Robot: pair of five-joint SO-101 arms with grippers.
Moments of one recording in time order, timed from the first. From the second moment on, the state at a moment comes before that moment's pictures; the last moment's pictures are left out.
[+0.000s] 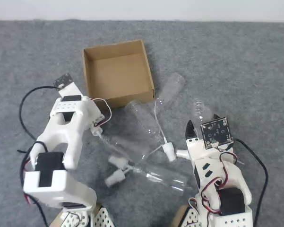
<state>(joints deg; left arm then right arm) -9.2 6.5 35.7 53.8 37.9 -12.0 -102.8 79.0 59.1 8.6</state>
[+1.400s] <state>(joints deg) -32.4 -9.5 31.0 55.7 37.7 -13.1 -102.8 79.0 59.0 8.6</state>
